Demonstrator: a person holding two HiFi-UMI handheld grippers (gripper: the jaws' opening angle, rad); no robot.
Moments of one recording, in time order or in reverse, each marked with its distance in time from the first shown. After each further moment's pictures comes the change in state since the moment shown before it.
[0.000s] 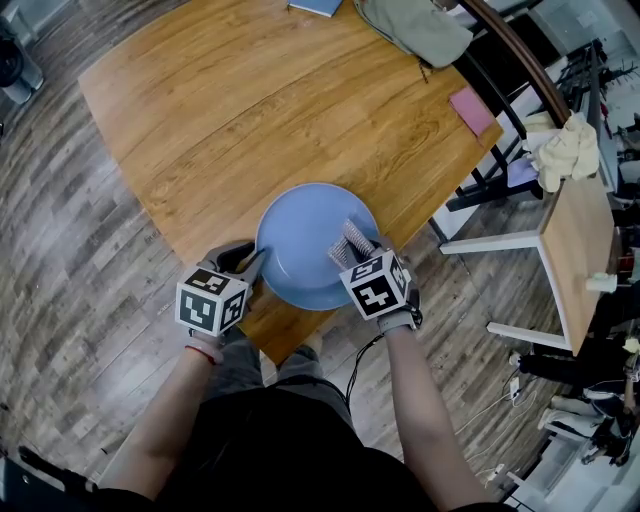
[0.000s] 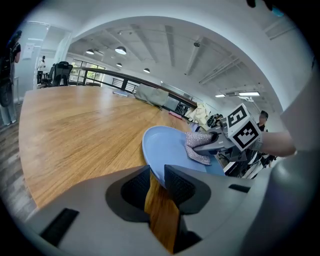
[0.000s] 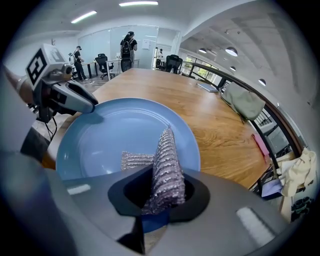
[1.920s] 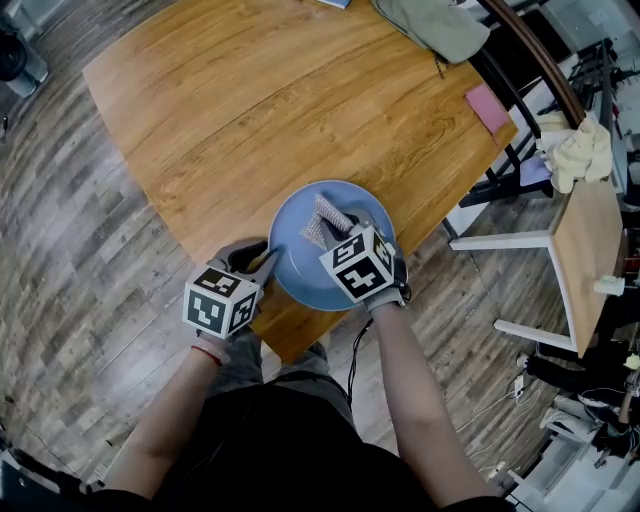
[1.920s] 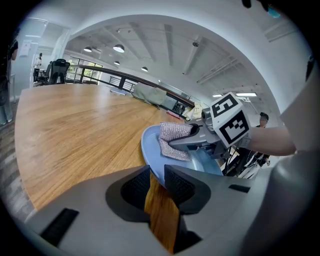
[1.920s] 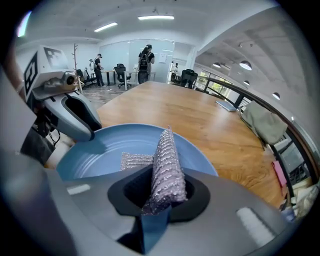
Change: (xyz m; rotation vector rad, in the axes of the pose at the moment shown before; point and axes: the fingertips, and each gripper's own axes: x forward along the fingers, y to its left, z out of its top) left arm -0.001 -0.002 0.000 0.007 0.014 -0.037; right arm 0.032 0.040 0.079 -0.128 -0.155 0.121
